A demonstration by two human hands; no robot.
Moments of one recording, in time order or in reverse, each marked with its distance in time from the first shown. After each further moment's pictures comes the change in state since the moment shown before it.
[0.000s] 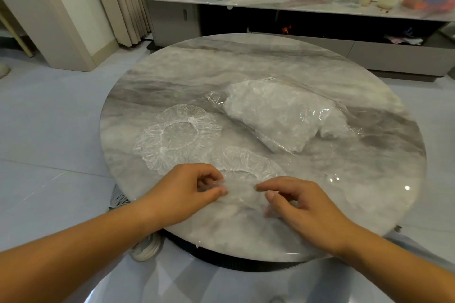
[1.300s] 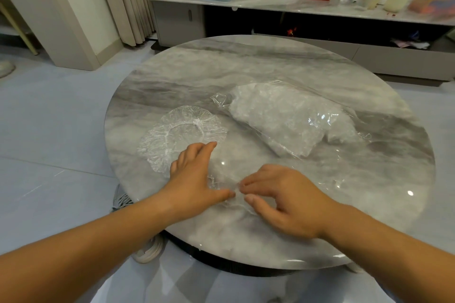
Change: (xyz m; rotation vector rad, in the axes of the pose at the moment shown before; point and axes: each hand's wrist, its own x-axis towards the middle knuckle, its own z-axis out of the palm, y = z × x) left_hand 0.018 0.000 0.004 0.271 0.081 -0.082; right_hand 0.042 -0.014 0.008 -0.516 -0.134 -0.490
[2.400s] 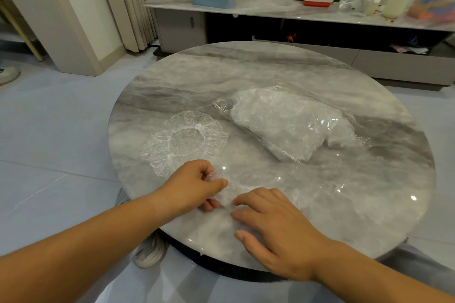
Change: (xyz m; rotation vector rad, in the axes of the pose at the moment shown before) left_hand 0.001 0.004 -0.011 -0.630 -0.149 -0.294; right_hand -0.023 -0.028 0.027 -0.108 -0.090 0.050
